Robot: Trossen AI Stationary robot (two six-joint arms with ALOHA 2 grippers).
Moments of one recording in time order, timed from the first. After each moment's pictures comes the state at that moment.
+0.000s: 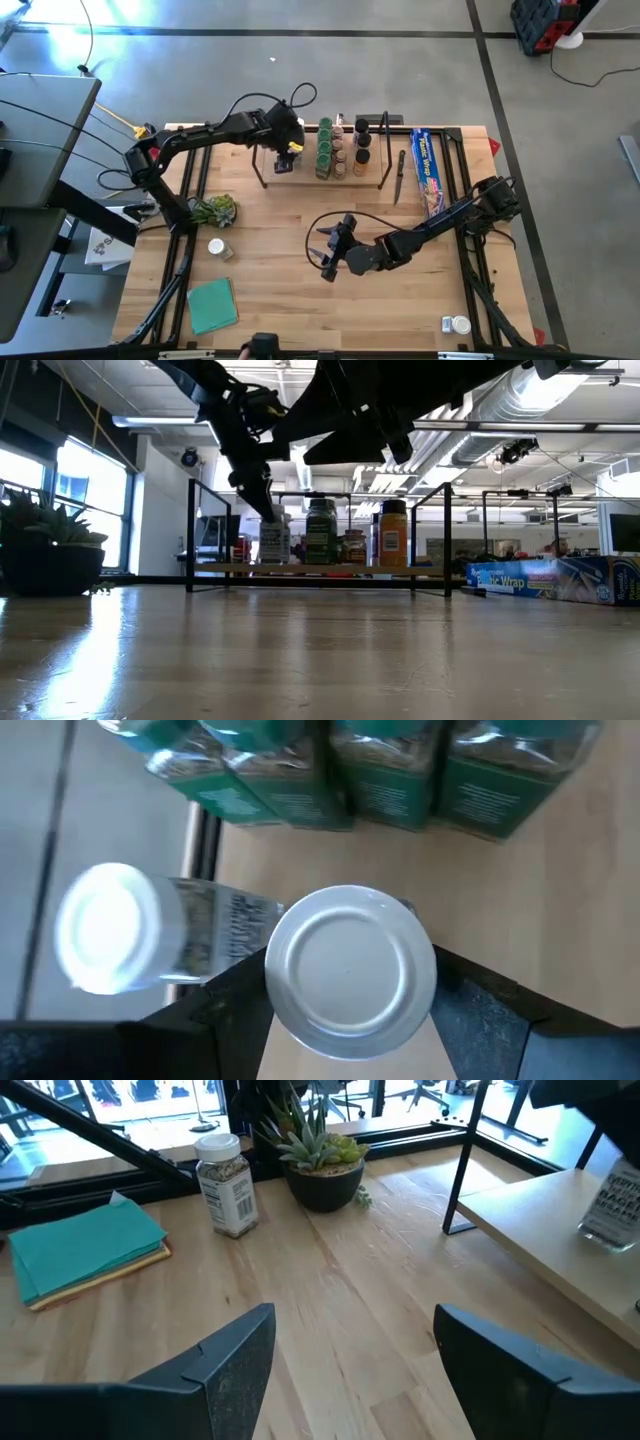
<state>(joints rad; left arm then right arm) 0.56 1.65 1.27 -0.61 -0.04 0.55 0.39 1.84 1.07 0.31 0.70 0.33</state>
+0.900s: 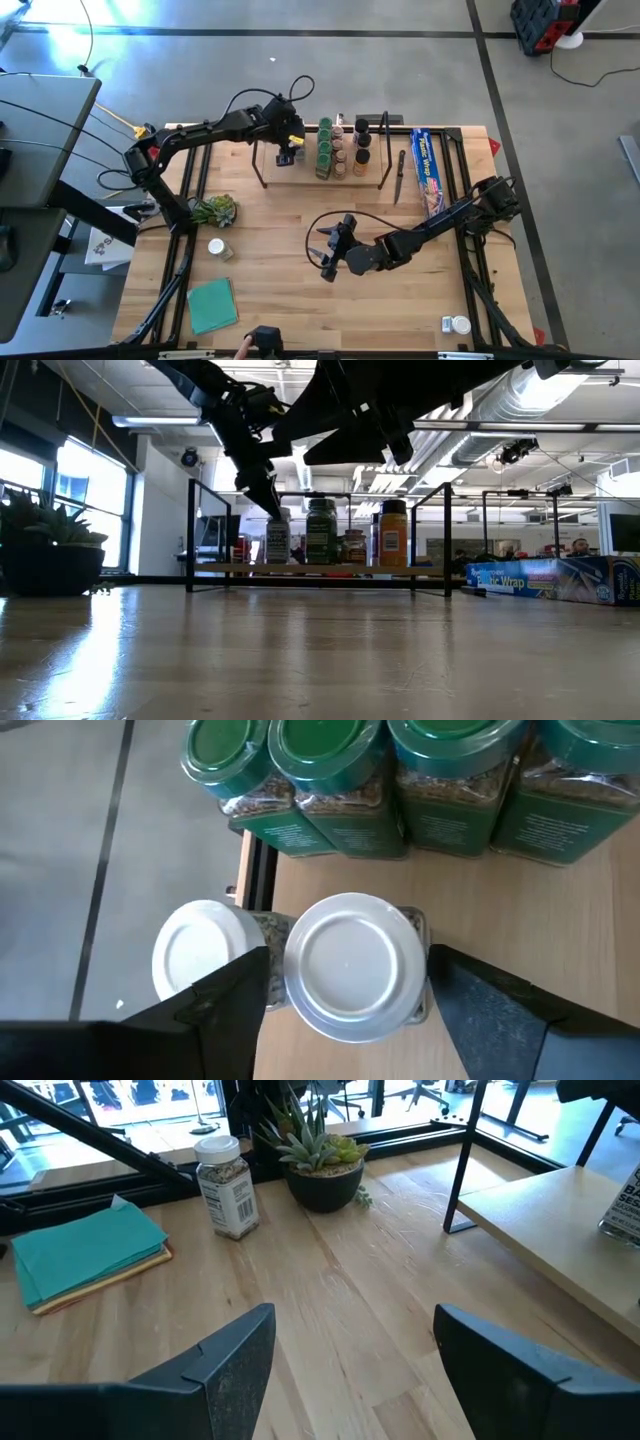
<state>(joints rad) 0.58 1.65 1.27 -0.52 -0.06 0.63 0.39 1.84 1.07 0.32 0.70 0.34</state>
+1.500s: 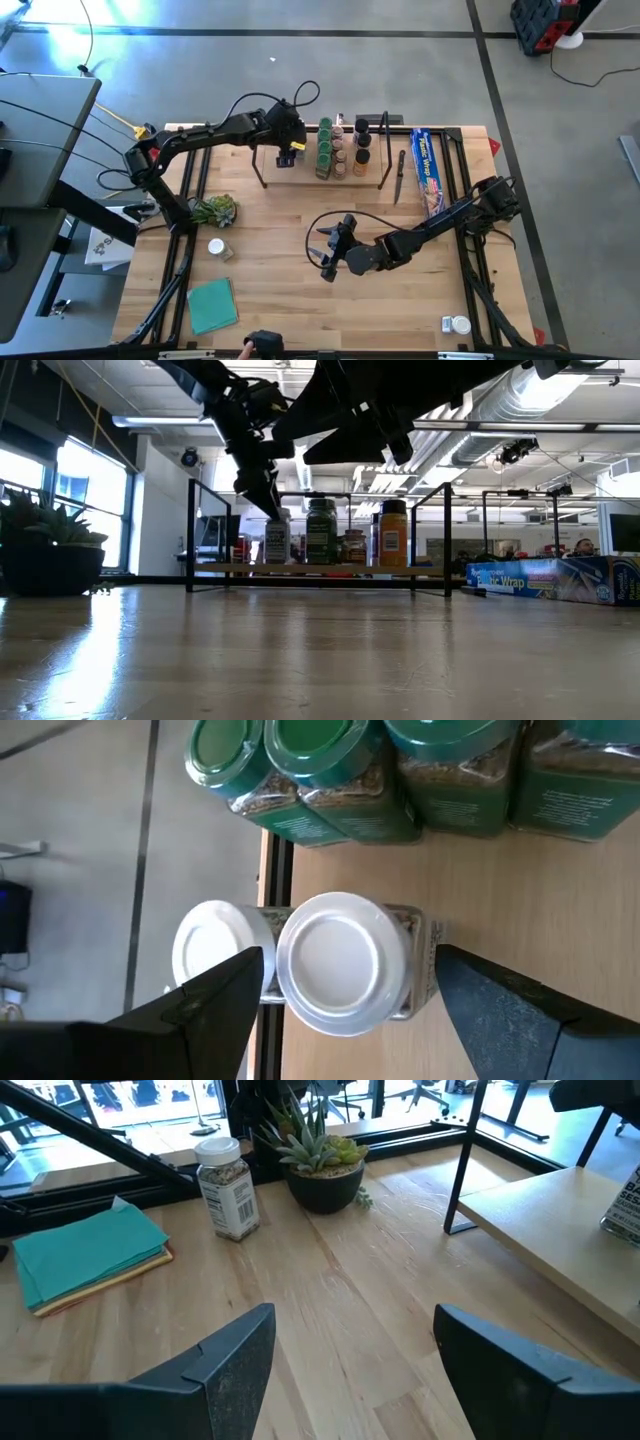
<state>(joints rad) 0.54 1.65 1.27 -0.52 -0.18 0.67 0.39 1.84 1.07 0.32 0.70 0.34</state>
